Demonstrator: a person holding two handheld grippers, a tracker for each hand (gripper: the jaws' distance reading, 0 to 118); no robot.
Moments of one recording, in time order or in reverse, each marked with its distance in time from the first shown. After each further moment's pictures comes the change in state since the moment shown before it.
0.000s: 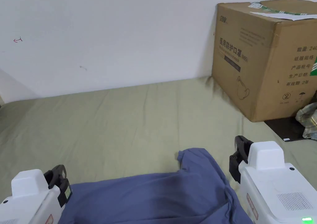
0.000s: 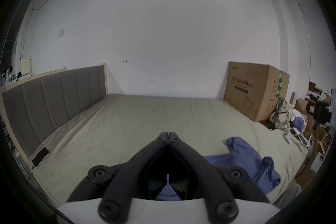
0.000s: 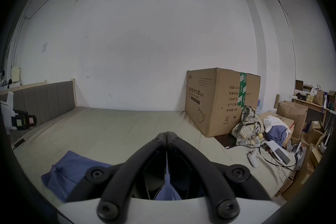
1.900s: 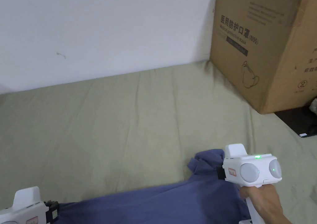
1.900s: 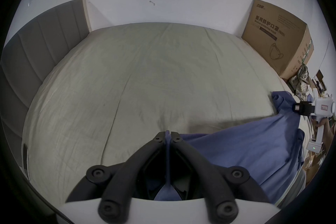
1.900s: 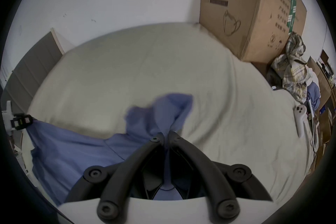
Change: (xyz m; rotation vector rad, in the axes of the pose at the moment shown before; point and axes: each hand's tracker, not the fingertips) left arm -0.074 -0.063 -0.235 -0.592 -0.031 0.003; right arm 0.022 -0.117 -0.279 -0.741 0.108 -0.055
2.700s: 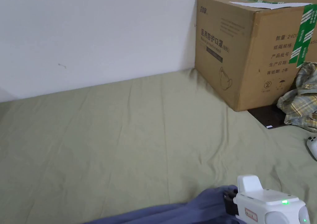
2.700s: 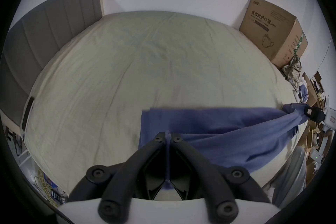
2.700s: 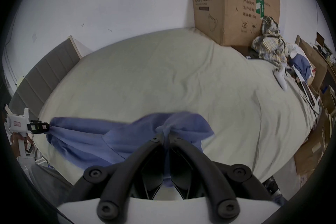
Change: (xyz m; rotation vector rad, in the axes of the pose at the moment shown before) left arm -0.018 -0.153 0.099 -0.071 -0.001 0.057; right arm 0.025 -0.173 0.147 0.097 0.090 -0.058
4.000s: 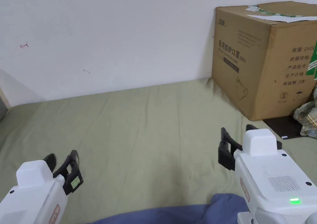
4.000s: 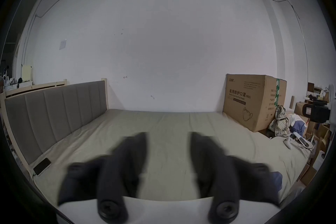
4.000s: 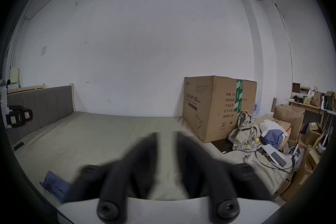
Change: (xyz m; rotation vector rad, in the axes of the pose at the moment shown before) left arm 0.109 0.048 0.165 0.829 0.016 -0.086; right arm -0.107 0.080 0.141 0.693 -0.187 0.134
